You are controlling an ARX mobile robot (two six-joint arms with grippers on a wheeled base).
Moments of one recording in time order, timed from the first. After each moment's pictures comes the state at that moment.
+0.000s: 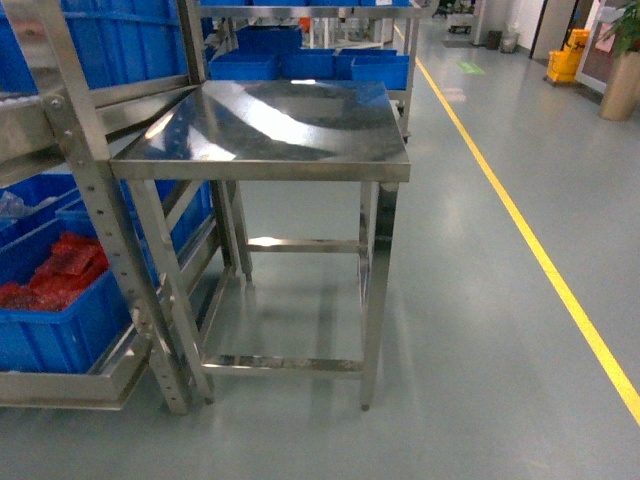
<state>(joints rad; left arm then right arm) -0.50 0.24 0.18 0.01 -0.67 -0.10 0.00 0.01 0.01 -0.01 0.00 0.00</state>
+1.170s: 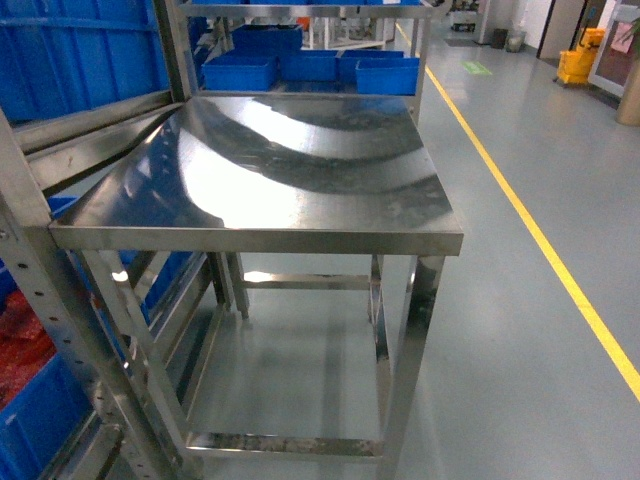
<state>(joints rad) -0.50 0.24 0.18 0.01 -0.67 -0.10 0.00 0.01 0.01 -0.01 0.00 0.00</state>
